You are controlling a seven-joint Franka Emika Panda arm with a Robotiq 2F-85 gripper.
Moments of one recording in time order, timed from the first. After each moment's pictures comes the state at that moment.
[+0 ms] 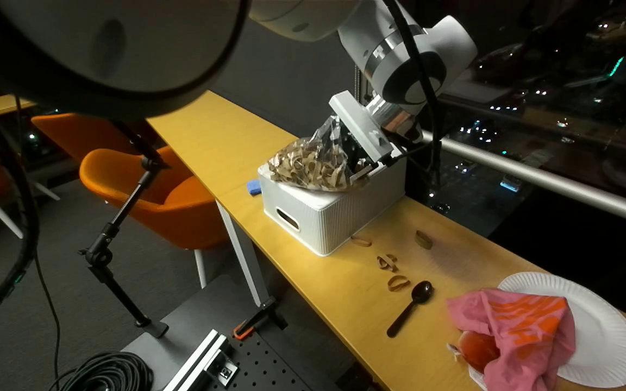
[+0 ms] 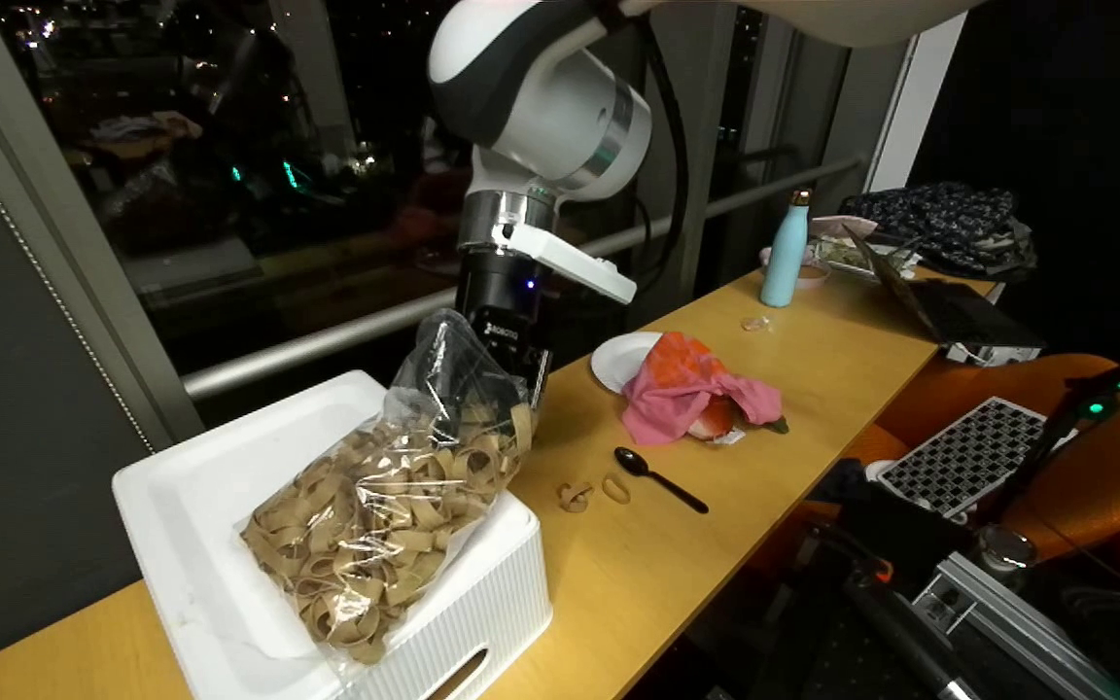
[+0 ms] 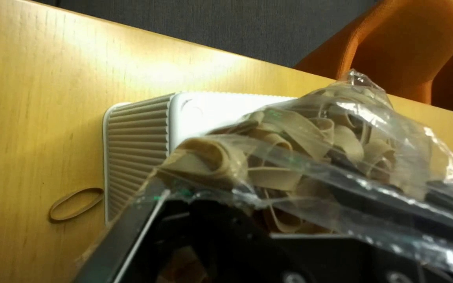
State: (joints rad) arm -0.02 0.56 0.12 -1.57 0.56 1.75 -0.19
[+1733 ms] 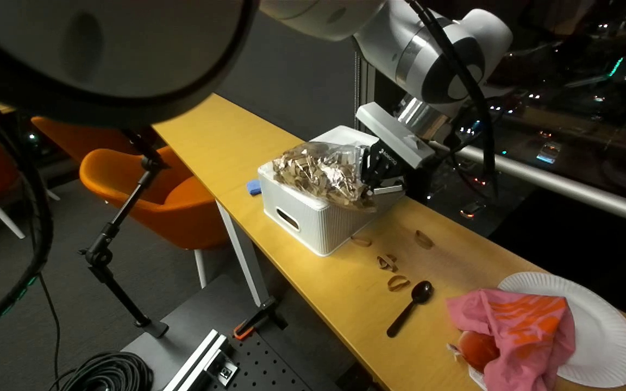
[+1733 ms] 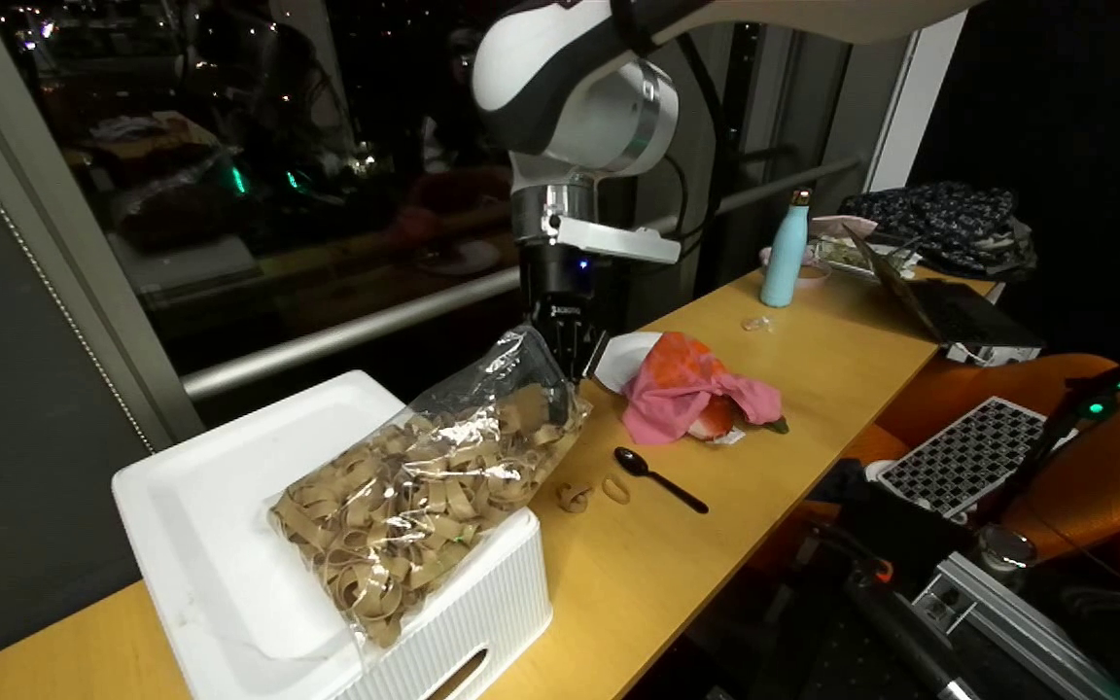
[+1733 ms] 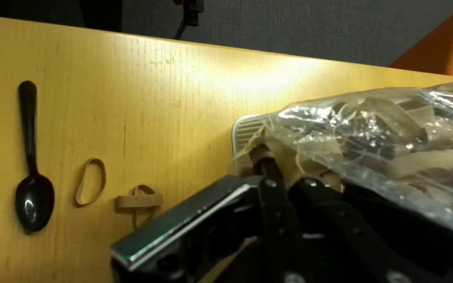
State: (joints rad) arm -0.04 0.56 0.04 -1.54 0.33 1.69 -0.09
